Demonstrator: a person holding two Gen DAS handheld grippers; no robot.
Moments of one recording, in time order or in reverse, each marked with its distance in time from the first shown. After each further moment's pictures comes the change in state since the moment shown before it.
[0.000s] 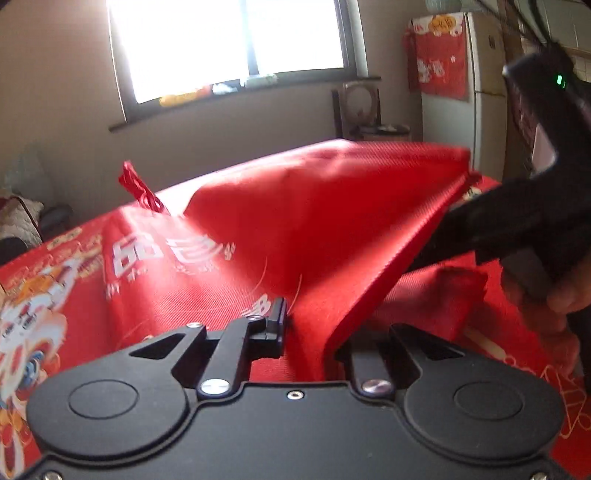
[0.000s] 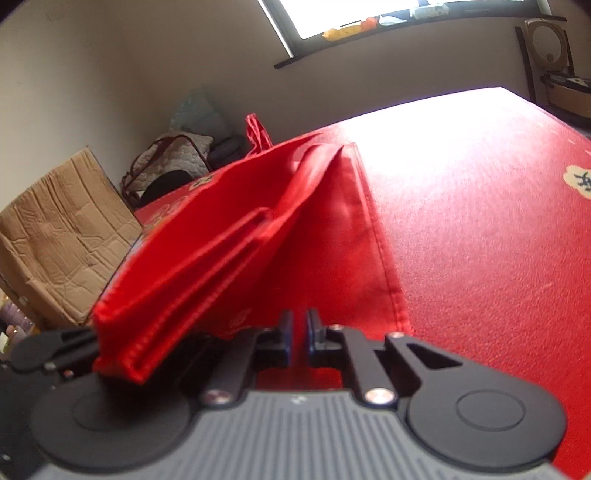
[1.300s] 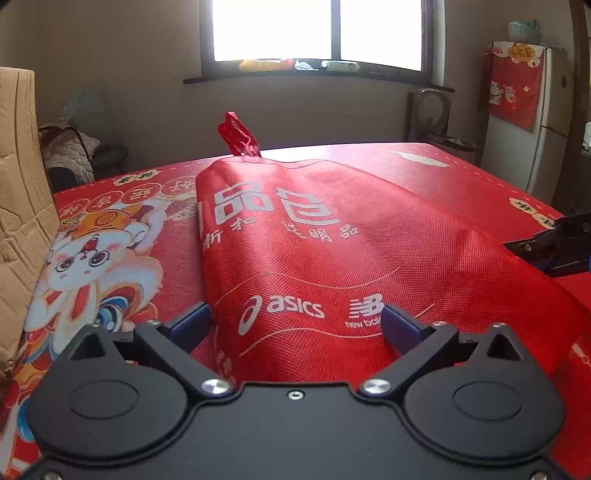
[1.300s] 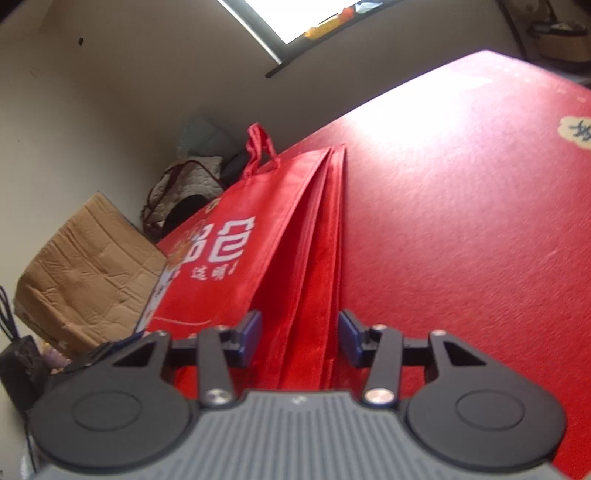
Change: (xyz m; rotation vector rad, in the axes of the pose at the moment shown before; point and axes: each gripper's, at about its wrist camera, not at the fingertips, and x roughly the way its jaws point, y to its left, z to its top) left arm -0.022 0.122 -0.025 -0.214 0.017 0.162; right arm 0.011 -0.020 0.002 0.170 0.023 0.184
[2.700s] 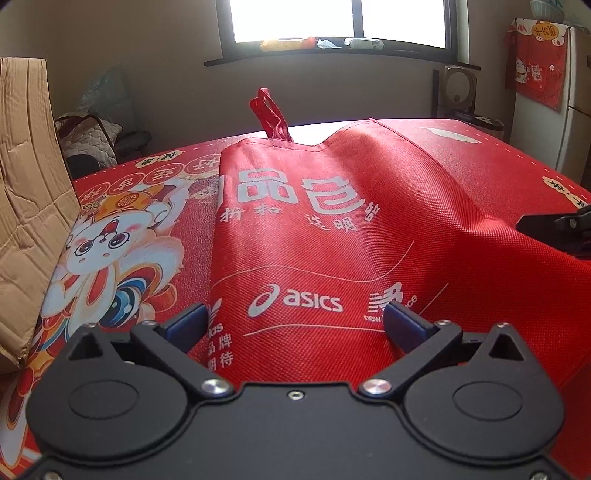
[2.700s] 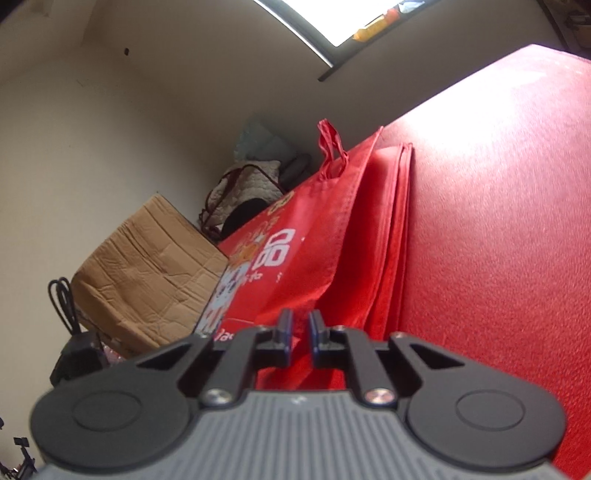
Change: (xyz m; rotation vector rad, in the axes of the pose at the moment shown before) left arm 0.013 -0.011 -0.004 0.003 0.063 0.029; right arm 0.005 0.016 -0.004 -0.006 -0.042 0.147
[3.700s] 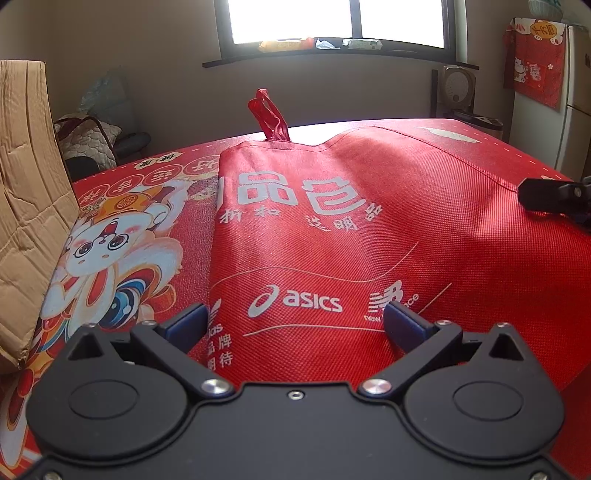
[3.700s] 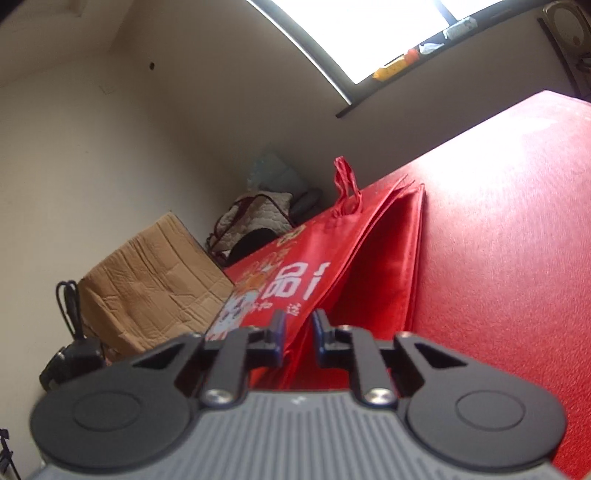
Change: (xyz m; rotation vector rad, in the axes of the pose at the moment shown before) left arm -0.001 -0.002 0.000 0.010 -0.001 0.002; right arm -0.008 0.017 -0.006 -0.121 -0.131 0.020
